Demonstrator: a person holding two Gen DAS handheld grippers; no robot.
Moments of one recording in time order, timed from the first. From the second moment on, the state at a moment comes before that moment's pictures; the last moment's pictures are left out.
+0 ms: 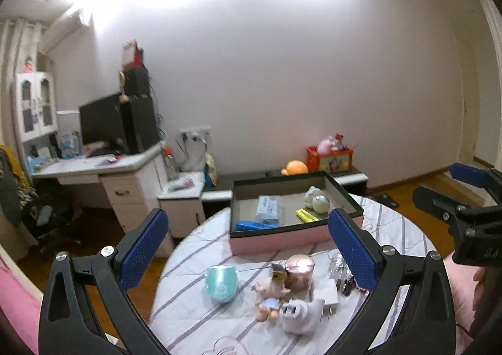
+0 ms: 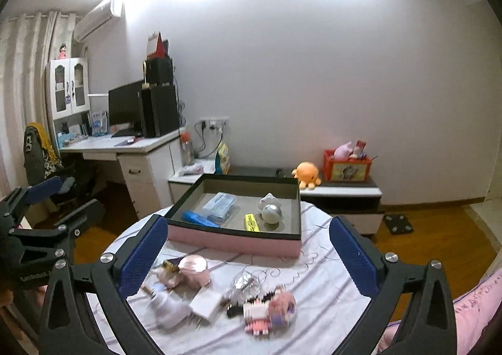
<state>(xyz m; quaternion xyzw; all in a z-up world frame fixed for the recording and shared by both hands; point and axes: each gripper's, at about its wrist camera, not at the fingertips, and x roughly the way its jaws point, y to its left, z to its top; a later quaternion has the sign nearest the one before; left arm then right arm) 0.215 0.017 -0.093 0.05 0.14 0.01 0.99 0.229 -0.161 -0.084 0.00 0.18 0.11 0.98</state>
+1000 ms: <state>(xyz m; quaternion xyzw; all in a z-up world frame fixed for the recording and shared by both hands) 0.187 0.025 -0.155 0.03 0.20 0.02 0.98 0.171 -0.178 -0.129 0.02 0.20 0.06 0.98</state>
